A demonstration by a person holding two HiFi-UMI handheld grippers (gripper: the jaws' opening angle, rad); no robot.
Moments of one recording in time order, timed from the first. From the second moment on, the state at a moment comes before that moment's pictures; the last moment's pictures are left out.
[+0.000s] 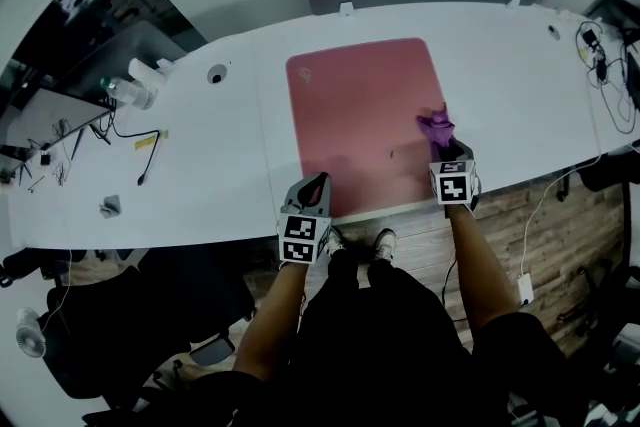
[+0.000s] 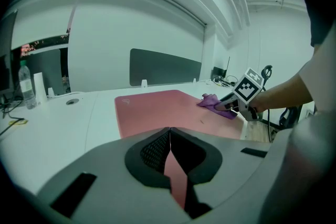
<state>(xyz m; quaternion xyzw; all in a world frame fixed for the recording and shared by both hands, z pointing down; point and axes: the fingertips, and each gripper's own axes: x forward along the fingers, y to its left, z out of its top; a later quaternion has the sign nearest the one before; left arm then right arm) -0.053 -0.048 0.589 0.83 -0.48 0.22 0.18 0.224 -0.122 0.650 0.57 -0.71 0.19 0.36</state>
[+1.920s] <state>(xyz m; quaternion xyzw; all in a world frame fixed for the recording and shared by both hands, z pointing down) -0.153 0.037 0.603 0.74 -0.60 0.20 0.22 -0.079 0.008 0.642 0.27 -0.88 0.16 0.37</state>
